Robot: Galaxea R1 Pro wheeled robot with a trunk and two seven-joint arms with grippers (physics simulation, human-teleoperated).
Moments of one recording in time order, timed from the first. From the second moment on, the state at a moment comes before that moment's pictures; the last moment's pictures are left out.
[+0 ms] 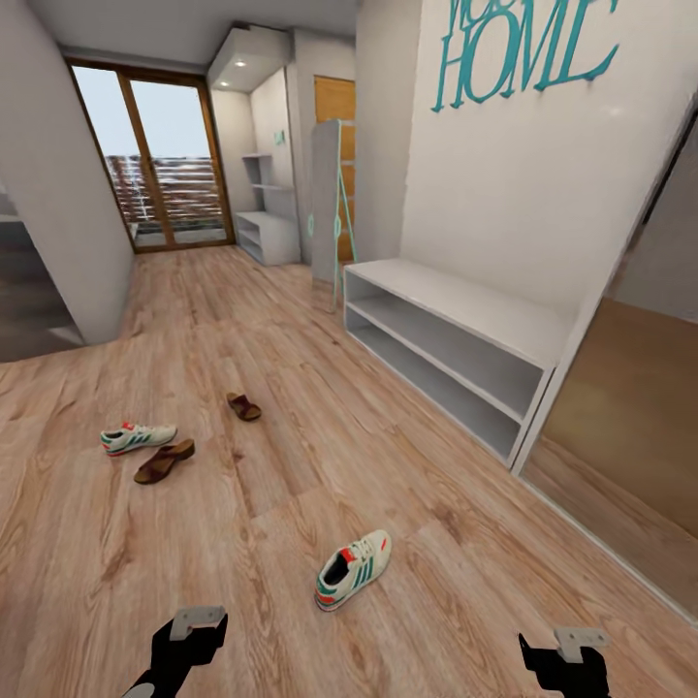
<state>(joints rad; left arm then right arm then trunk) -0.34 0.09 0.02 -0.44 0.05 -0.22 -0.01 -0.21 -0.19 -0.08 -0.62 0.00 -0.14 0.00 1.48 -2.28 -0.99</state>
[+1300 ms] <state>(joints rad) -0.34 0.08 0.03 -0.44 0.00 -0.22 0.08 -0.21 -0.15 -0.08 -0.53 0.00 -0.14 0.01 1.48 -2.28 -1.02</state>
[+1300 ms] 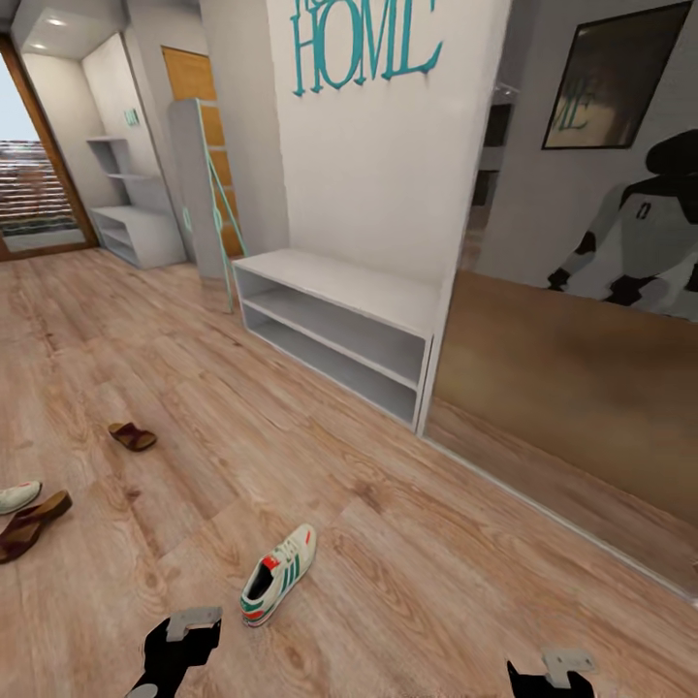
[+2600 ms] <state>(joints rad) -0.34 0.08 0.03 -0.44 0.00 -0.21 0.08 -0.21 -0.15 -0.09 -0.53 0.00 -0.14 0.00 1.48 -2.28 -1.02</state>
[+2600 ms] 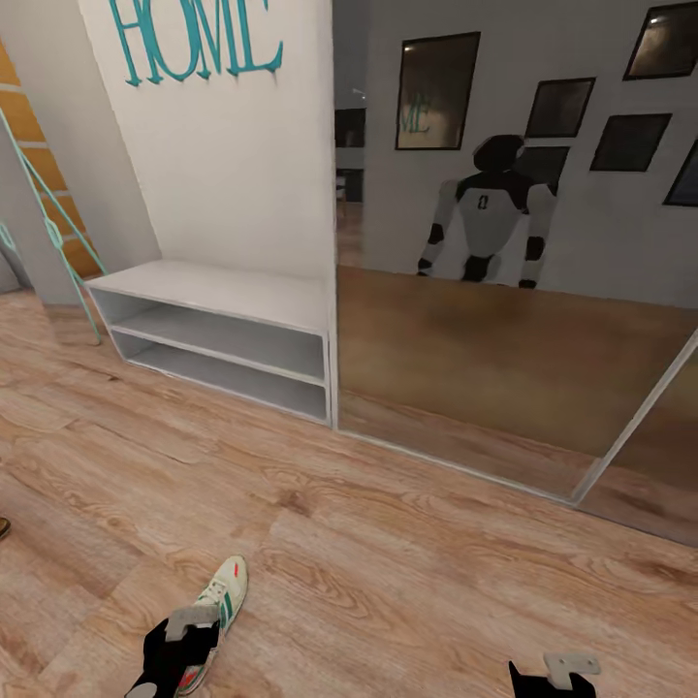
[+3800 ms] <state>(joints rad) -0.34 0.08 0.03 -0.45 -0.01 -0.22 0.08 -0.21 -0.15 -0.09 -0.54 0.00 -0.14 0.00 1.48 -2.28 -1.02</state>
